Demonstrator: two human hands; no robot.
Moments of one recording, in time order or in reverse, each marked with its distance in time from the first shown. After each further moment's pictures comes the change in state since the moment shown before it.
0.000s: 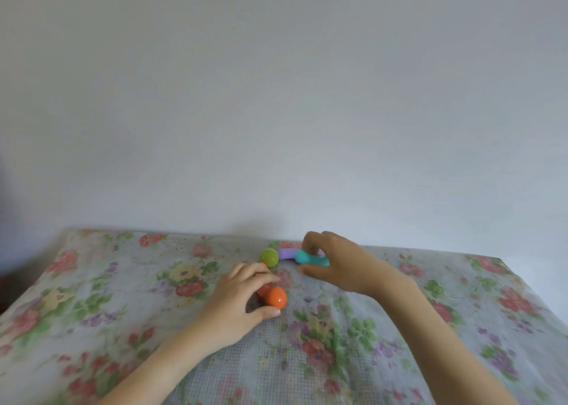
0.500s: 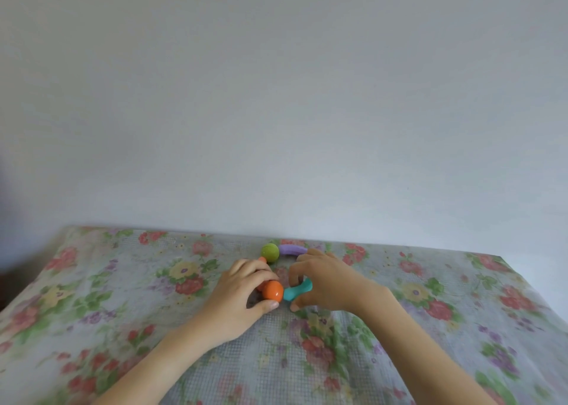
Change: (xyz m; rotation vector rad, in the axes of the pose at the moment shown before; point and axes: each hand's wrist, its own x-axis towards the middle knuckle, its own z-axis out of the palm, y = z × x) left_hand 0.004 -0.006 0.006 -0.004 0.019 0.035; right_hand 0.006 0.000 0.035 -0.189 -0.192 -0.026
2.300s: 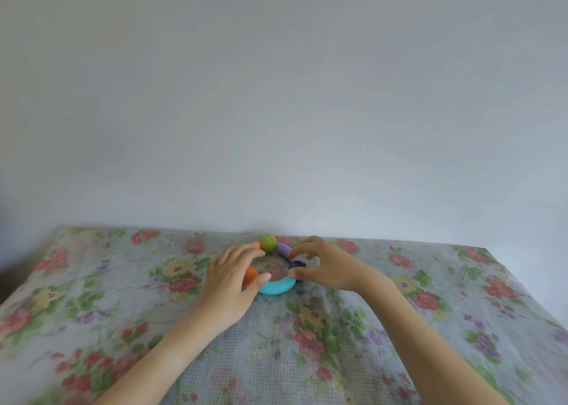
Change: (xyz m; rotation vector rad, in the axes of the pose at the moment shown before) left_hand 0.010 0.003 0.003 0.079 0.176 -0.103; right_hand 0.000 0.028 0.001 0.437 0.083 0.182
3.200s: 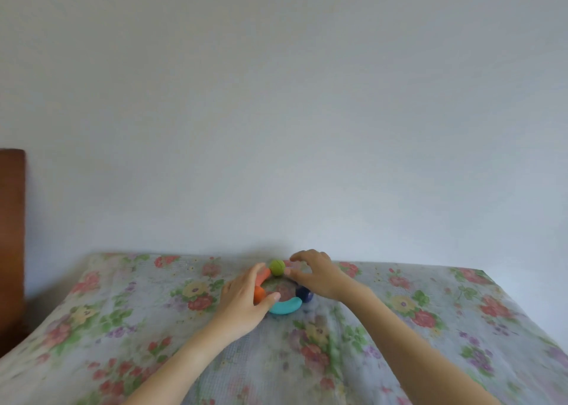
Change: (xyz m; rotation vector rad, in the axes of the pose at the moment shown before) left_hand 0.000 0.002 -0.002 -0.142 -0.110 -0.245; right_hand 0.009 -0.027 0.003 -0.055 0.124 0.056
